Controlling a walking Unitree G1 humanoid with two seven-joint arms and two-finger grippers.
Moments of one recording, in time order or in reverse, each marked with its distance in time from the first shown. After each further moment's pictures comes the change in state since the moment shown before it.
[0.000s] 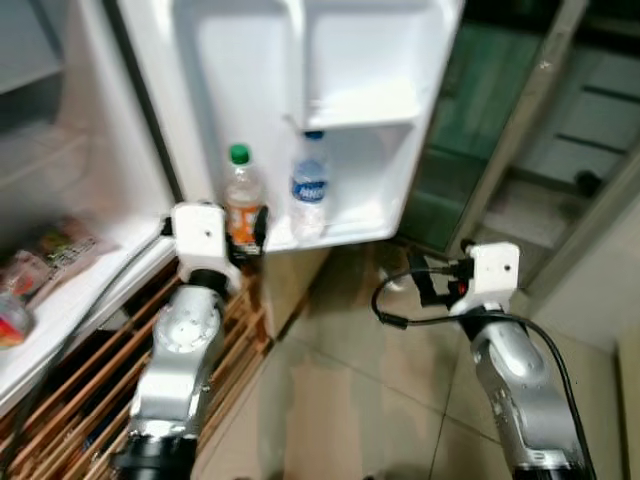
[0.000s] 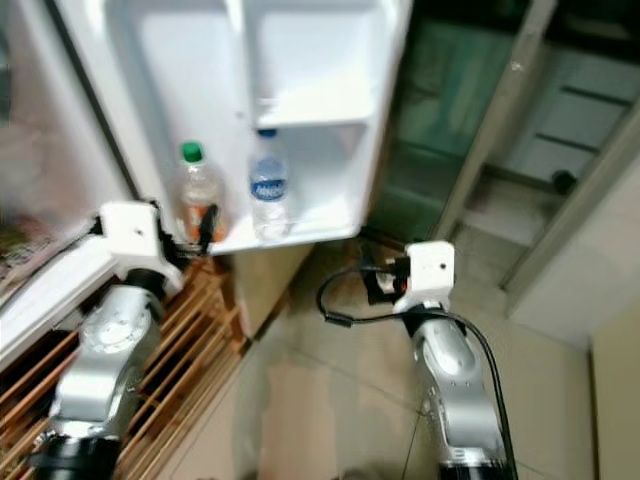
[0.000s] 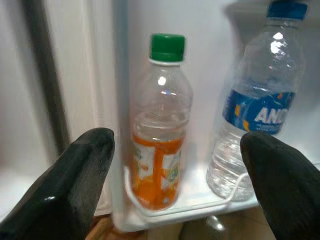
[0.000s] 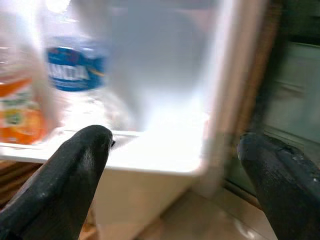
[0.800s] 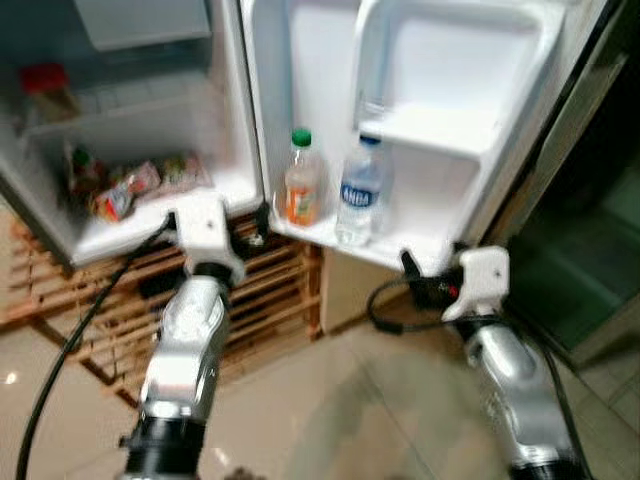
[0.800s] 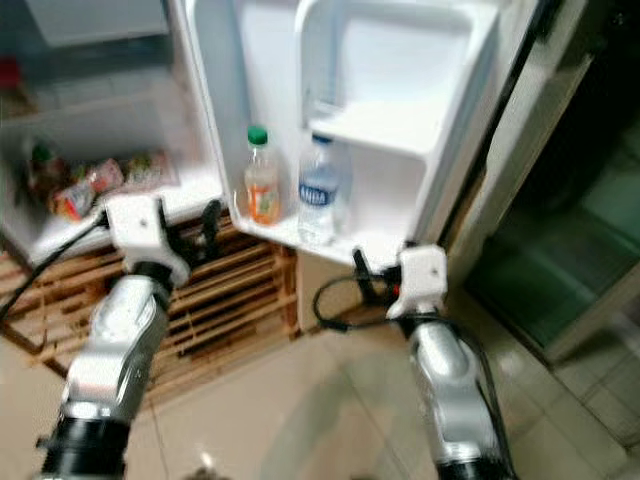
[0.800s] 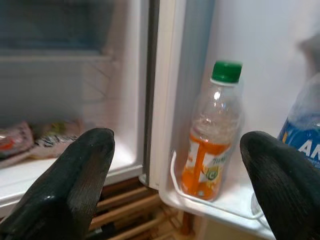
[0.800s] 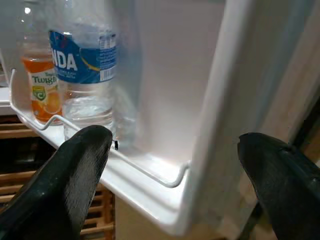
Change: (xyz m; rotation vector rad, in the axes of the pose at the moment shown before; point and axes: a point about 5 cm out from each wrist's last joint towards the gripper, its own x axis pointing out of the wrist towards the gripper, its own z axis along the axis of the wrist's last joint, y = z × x) left arm 0.010 0.010 0.011 -0.042 -0.055 0.039; right arm -0.006 -0.018 -0.010 -0.085 -0.024 -0.008
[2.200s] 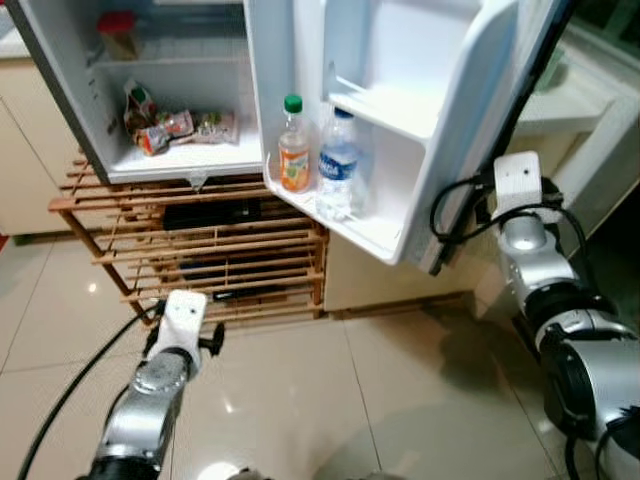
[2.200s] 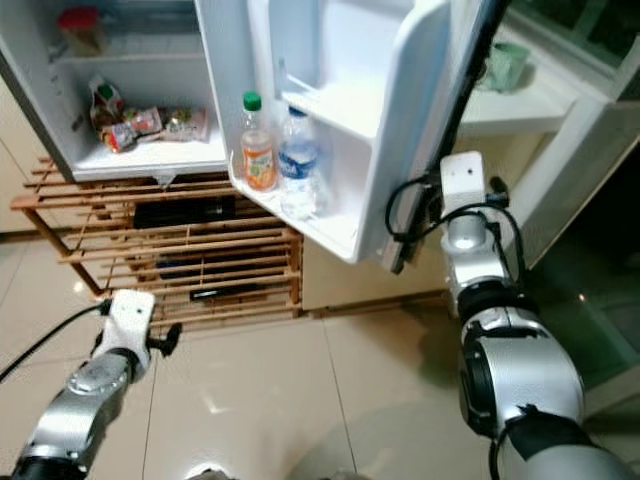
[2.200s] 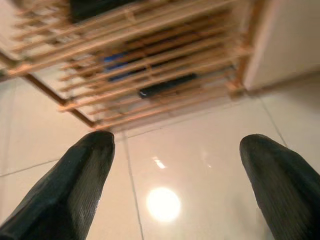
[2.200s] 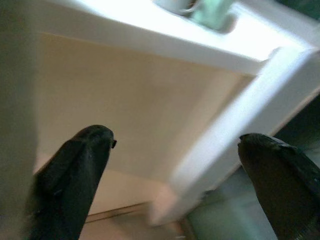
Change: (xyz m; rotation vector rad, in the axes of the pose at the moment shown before) left arm -0.066 0.063 -0.120 0.250 0.746 0.065; right arm 0.104 -0.071 0.031 -0.195 0.261 -0.380
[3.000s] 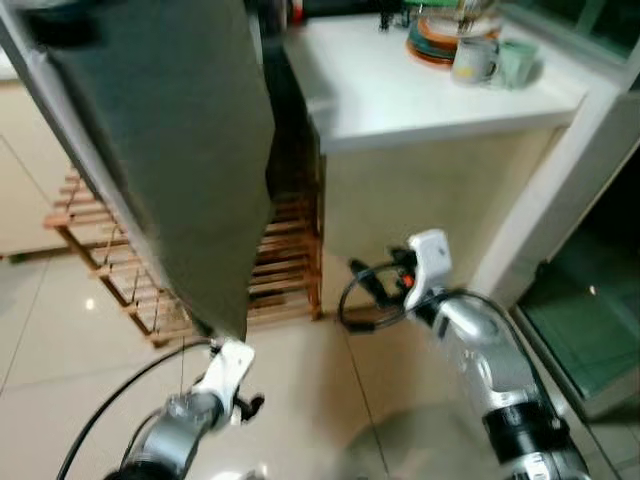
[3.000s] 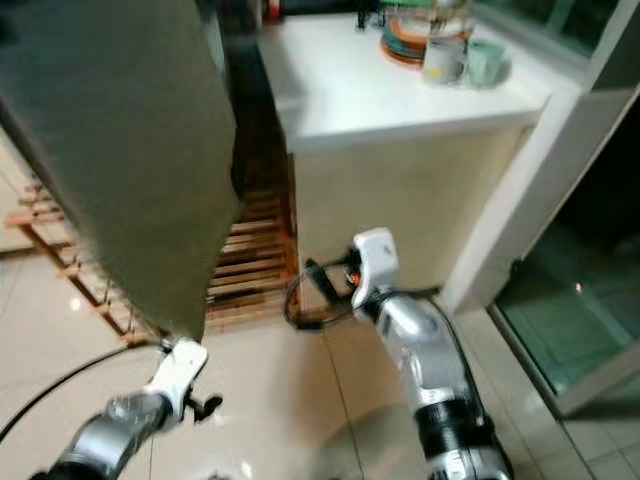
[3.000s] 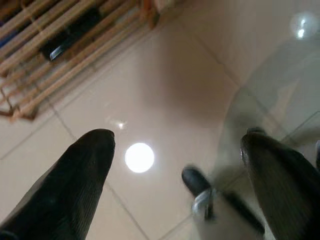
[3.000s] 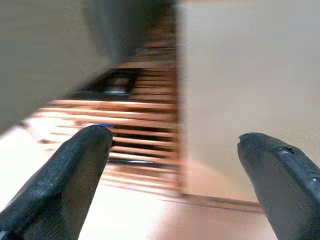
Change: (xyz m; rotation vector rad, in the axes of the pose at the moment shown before) left arm 0.013 -0.049 -0.044 0.180 0.178 -0.354; right arm -0.083 0.066 -0.046 0.240 -0.023 0.564
